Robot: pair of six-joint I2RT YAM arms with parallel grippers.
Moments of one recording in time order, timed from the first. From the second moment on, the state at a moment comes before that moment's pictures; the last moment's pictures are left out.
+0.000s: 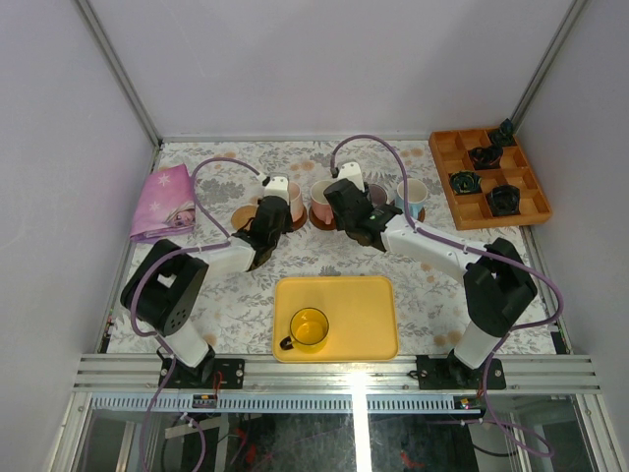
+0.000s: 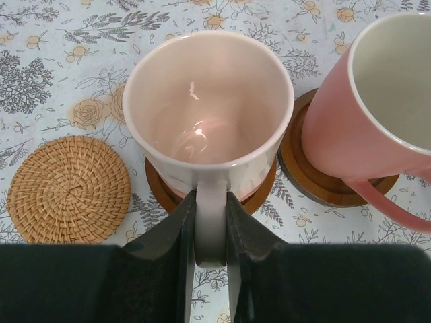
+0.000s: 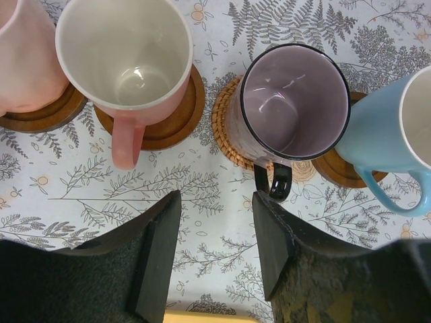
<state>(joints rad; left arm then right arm) -0.52 1.66 0.80 0.40 -0.36 -0.25 0.78 1.70 1.26 -0.33 0.56 0.28</state>
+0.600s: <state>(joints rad) -0.52 1.62 0.80 0.34 -0.40 -0.28 0.78 1.70 1.25 -0.33 0.56 0.31</state>
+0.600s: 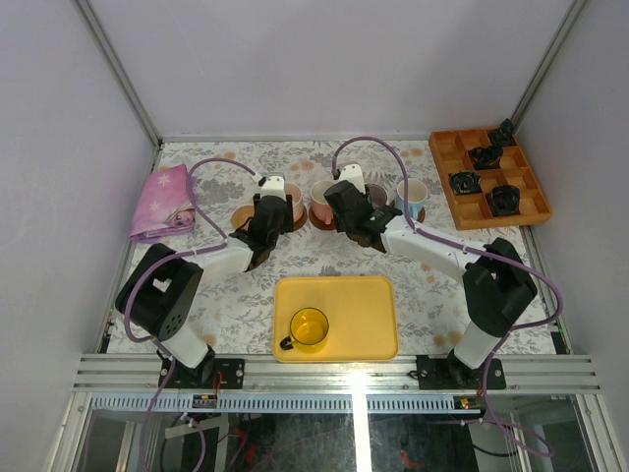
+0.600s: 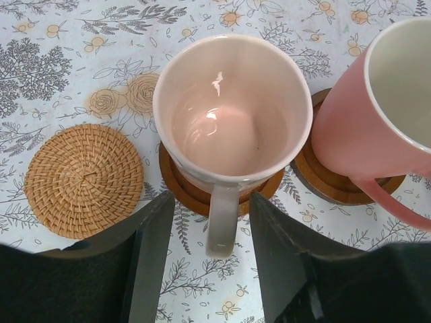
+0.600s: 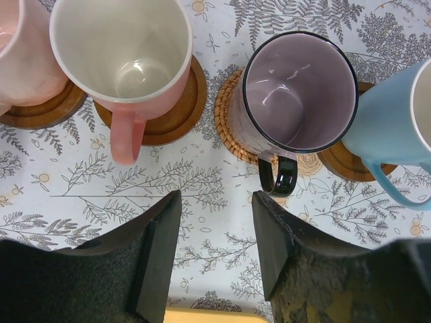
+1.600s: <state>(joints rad) -0.56 1.60 0.80 0.28 -0.37 -0.34 0.78 1.70 1.24 -0.33 0.54 0.32</state>
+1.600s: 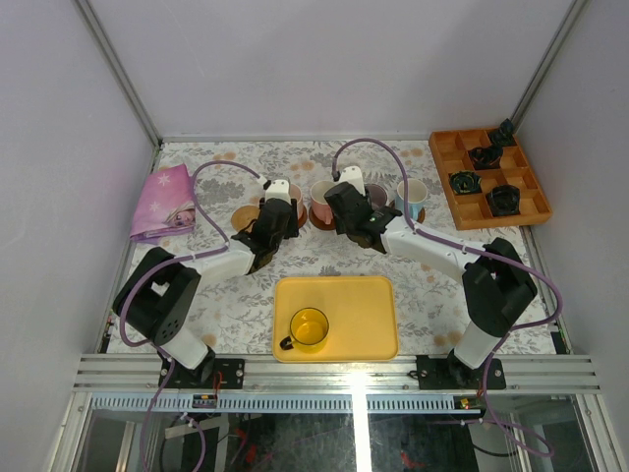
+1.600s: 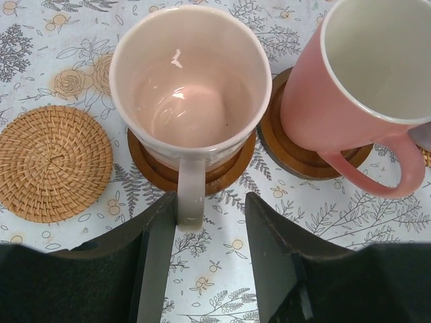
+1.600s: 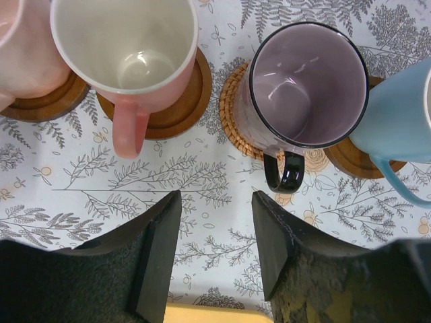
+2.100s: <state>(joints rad) -0.57 1.57 0.80 0.22 -0.38 -0.36 0.78 1.69 1.22 -0.34 0.53 0.33</state>
